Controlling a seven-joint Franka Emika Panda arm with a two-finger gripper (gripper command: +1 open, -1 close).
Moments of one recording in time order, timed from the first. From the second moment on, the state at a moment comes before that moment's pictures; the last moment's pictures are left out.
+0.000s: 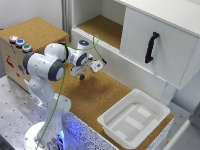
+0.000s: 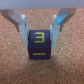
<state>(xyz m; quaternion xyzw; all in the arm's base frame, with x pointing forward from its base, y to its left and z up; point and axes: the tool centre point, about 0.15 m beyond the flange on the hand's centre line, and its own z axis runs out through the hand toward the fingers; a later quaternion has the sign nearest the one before) 0.403 0.129 0.232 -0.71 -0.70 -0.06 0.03</state>
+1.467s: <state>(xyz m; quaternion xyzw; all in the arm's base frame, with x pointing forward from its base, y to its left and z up) 0.357 0.114 0.296 -0.70 -0.71 -0.02 0.09</state>
